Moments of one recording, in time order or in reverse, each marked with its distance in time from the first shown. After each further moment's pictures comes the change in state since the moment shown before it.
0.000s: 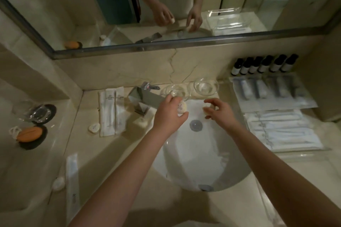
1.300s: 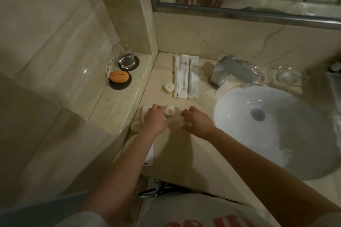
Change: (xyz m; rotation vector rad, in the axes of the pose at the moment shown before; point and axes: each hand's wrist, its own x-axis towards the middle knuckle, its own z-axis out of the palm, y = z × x) left_hand -0.155 -0.275 -0.084 0.189 -0.117 -0.470; right_hand -0.114 -0.048 0.294 -0.801 -0.578 -0.469
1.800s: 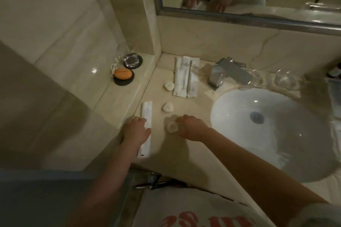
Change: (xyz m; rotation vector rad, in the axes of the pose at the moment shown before) left_hand -0.060 -0.038 -0.001 0.174 0.011 -0.157; right_hand -0.013 -0.002 0.008 -0.193 -0.251 -0.050
